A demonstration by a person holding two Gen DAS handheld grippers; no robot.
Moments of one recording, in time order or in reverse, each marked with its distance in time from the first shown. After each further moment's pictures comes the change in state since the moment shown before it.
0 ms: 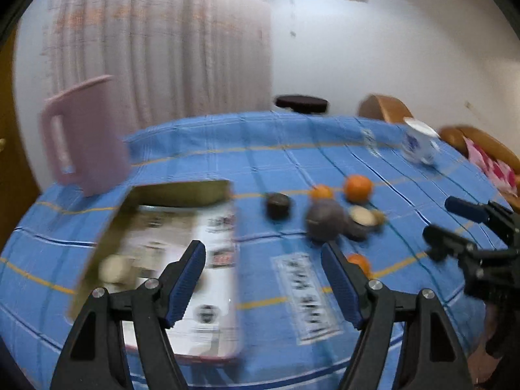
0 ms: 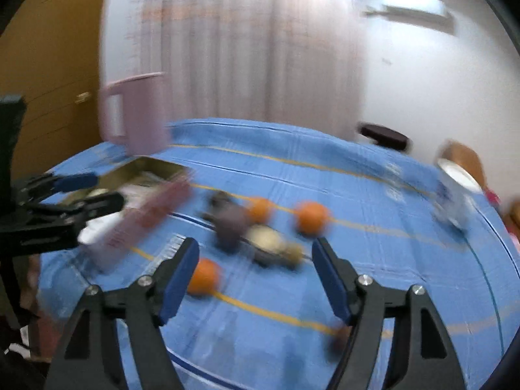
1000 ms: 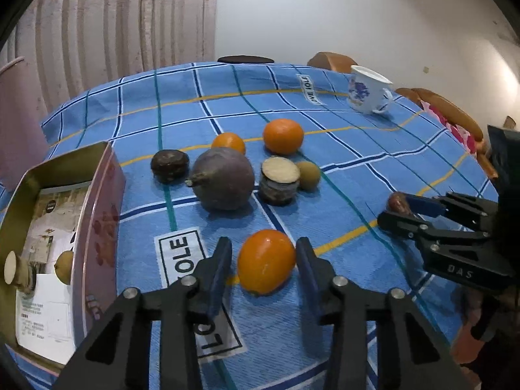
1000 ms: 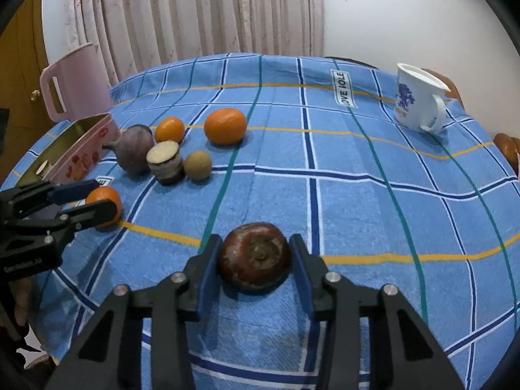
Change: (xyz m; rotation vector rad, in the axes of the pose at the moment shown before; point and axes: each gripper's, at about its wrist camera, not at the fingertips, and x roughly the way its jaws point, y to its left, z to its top) left arm 0.051 -0.056 -0.013 0.078 0.166 -0.221; right arm 0.035 -0.055 -0.036 0.105 0.232 -0.026
